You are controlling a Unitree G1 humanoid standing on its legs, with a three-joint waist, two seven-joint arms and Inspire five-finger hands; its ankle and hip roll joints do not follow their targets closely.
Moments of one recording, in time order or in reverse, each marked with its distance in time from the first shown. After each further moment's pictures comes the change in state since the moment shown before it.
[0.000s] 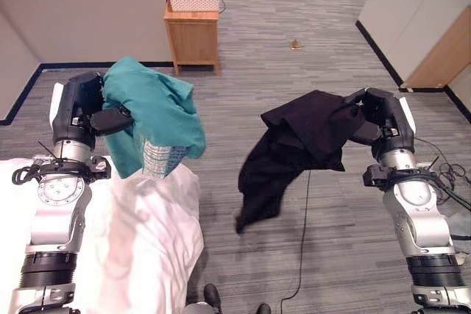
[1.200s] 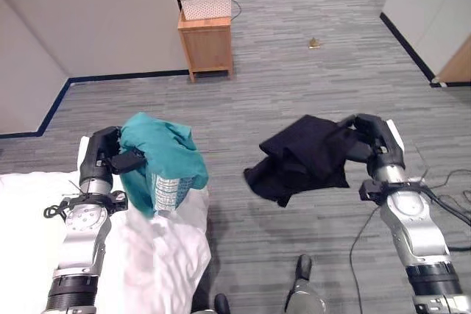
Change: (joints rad) left arm 0.144 -0.126 0.050 0.061 0.097 0.066 0.040; right arm 0.075 -0.005 0.044 0.068 -0.025 0.072 -0.002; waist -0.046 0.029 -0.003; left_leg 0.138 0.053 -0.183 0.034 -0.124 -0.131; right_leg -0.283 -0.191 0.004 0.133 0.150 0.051
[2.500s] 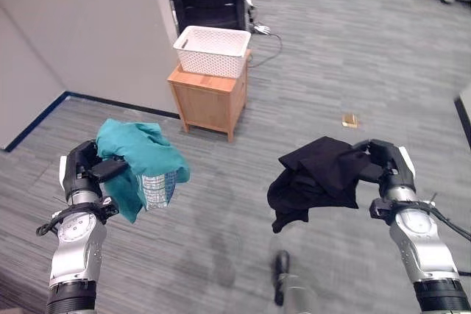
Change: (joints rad) left arm 0.007 -0.091 0.007 0.091 -0.157 0.024 0.066; right arm 0.075 -0.004 -0.098 0.114 -0.005 0.004 -0.032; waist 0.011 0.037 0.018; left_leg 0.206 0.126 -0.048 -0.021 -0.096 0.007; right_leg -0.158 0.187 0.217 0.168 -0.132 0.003
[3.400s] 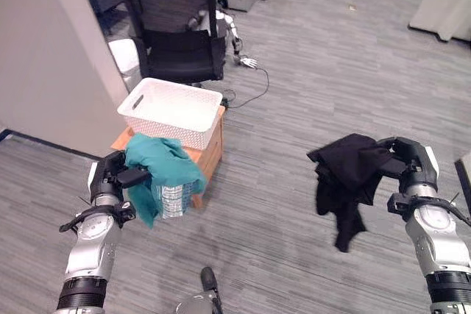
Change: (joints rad) left arm -0.059 0.042 -0.074 0.043 -0.022 0.018 -0.033; right arm -0.028 -0.048 0.008 0.033 0.063 -0.014 -0.011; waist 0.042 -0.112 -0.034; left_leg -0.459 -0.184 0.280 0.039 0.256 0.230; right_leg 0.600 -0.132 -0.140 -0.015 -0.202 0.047
